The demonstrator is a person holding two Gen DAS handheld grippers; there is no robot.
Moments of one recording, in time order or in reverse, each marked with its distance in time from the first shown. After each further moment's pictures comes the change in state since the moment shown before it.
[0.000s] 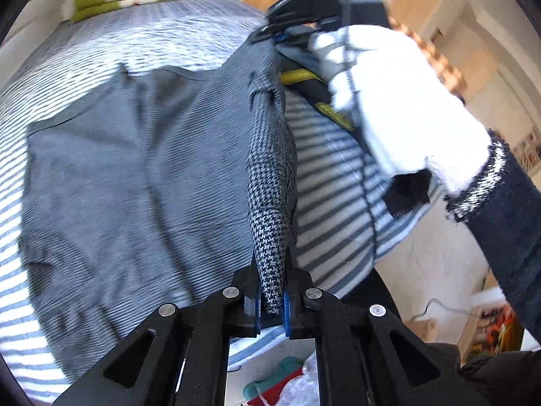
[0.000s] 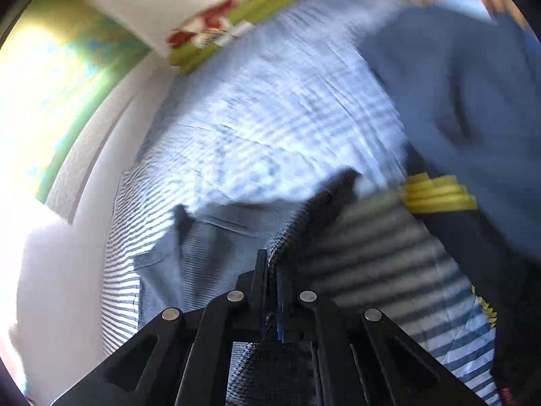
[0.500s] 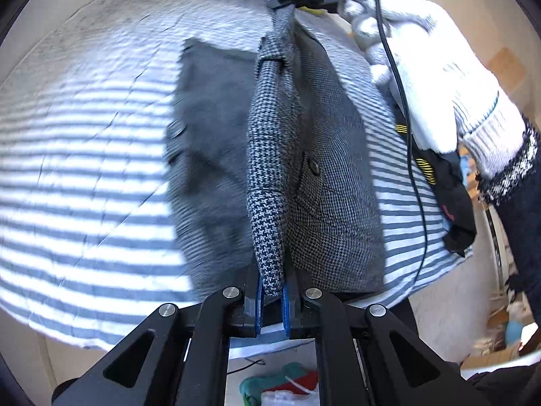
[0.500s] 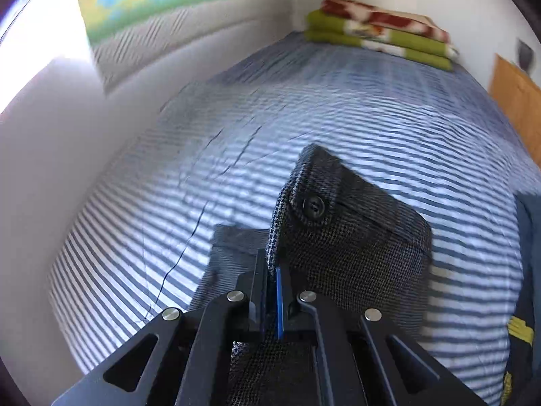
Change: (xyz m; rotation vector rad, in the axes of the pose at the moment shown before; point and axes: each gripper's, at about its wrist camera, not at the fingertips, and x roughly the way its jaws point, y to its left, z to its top) left arm -0.065 0.178 -0.098 -0.386 -0.088 0.080; right arm 0.142 0.289 -0.063 -0.596 0.126 -0.110
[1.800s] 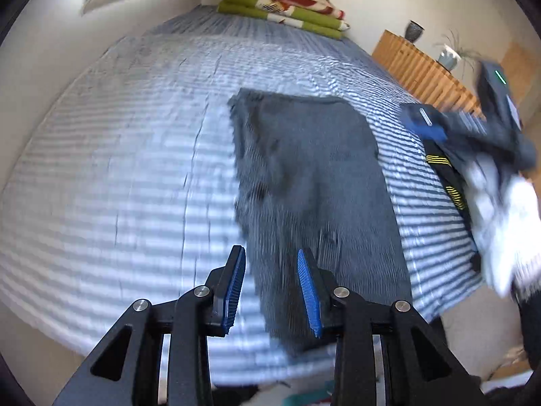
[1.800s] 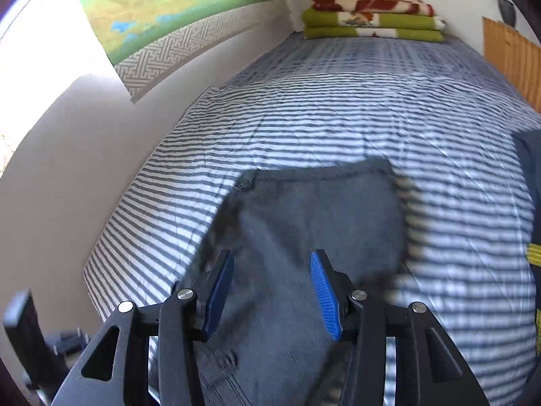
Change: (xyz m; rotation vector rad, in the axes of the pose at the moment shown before) left arm -0.048 0.009 0.049 0.094 -0.124 0.190; right arm -0.091 -0.079 -0.122 0.179 -0.076 0.181
